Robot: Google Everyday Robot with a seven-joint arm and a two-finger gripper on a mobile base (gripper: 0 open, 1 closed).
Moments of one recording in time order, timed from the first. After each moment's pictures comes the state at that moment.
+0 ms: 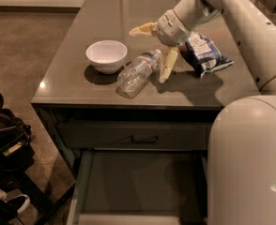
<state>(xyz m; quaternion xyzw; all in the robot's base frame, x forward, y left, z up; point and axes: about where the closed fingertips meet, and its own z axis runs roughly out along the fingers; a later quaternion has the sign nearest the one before) 0.665 -0.043 0.877 -0.84 0.41 0.17 0.32</state>
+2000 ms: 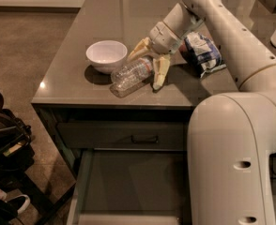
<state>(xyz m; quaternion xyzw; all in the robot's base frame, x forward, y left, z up) 0.664 -0.023 0.837 -0.83 0.43 0.24 0.27</state>
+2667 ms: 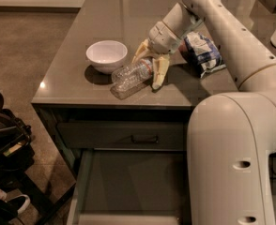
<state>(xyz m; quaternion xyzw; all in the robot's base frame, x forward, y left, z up) 0.664 -0.023 0.837 -0.83 0.43 0.24 0.27</state>
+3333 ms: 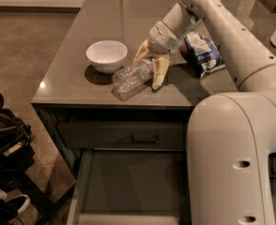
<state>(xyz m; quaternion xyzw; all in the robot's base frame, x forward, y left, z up) 0.664 -0.023 0.837 -0.83 0.43 0.24 0.27</state>
